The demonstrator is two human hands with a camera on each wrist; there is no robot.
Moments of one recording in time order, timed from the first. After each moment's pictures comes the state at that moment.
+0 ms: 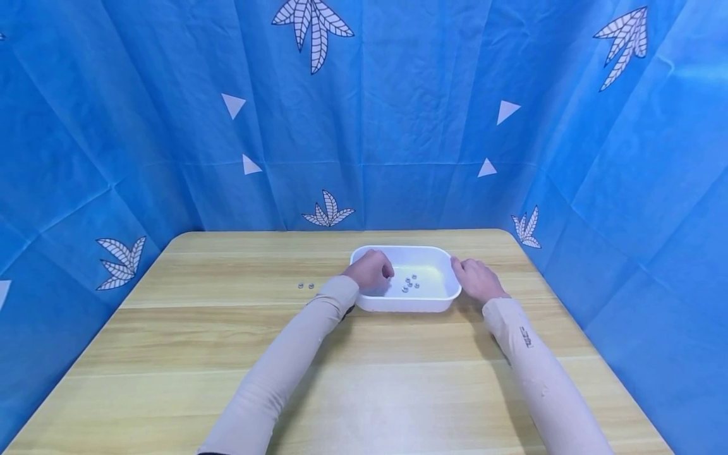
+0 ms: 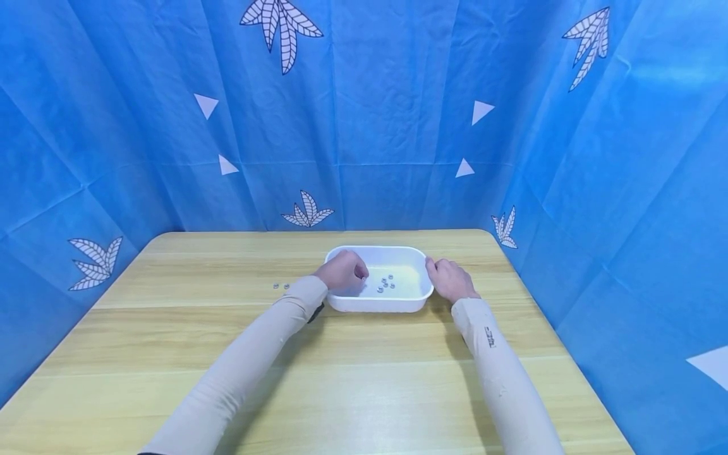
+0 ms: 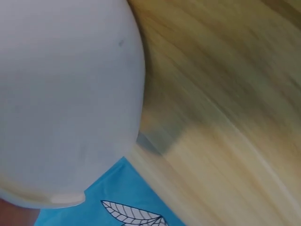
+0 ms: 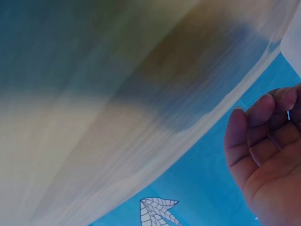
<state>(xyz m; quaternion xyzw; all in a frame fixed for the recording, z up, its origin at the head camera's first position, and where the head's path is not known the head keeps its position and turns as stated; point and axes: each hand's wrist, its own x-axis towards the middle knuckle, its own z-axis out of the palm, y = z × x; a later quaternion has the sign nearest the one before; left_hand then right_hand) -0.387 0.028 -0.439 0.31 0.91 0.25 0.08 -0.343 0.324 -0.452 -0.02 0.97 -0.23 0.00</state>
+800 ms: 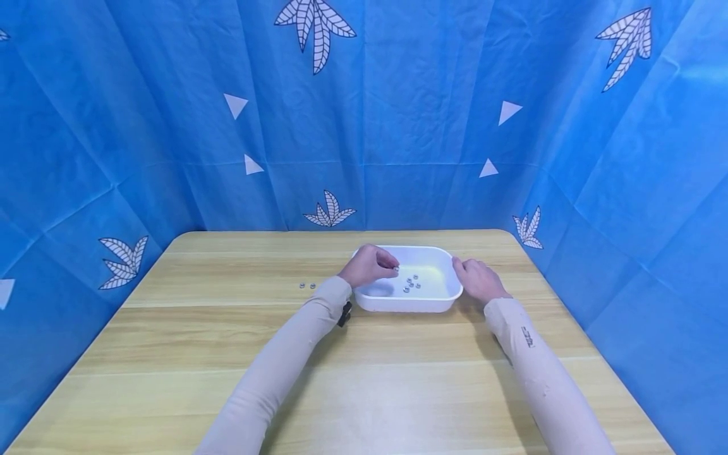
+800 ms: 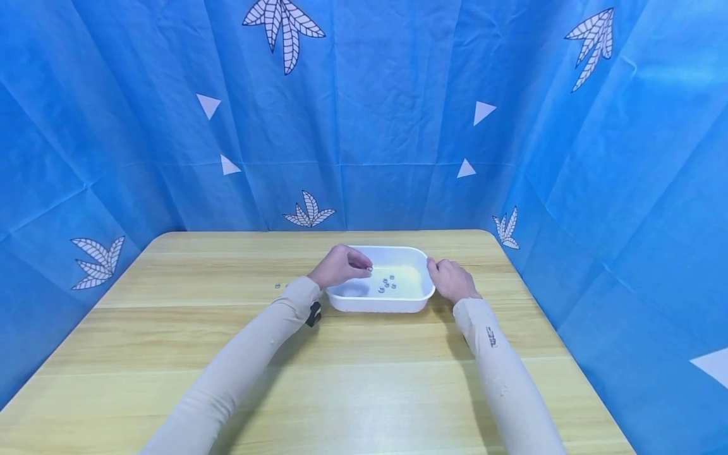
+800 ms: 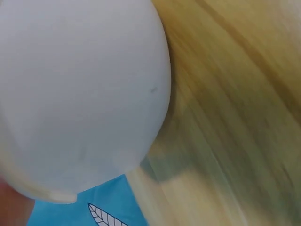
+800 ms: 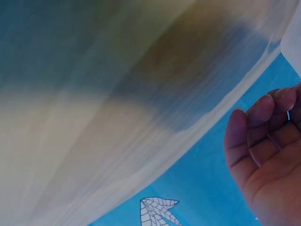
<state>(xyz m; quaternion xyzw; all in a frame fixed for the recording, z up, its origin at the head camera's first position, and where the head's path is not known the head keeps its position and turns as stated) -0.377 0.018 -0.429 0.27 0.85 0.45 0.08 -0.346 0.325 -0.454 -0.02 0.98 -0.22 0.01</state>
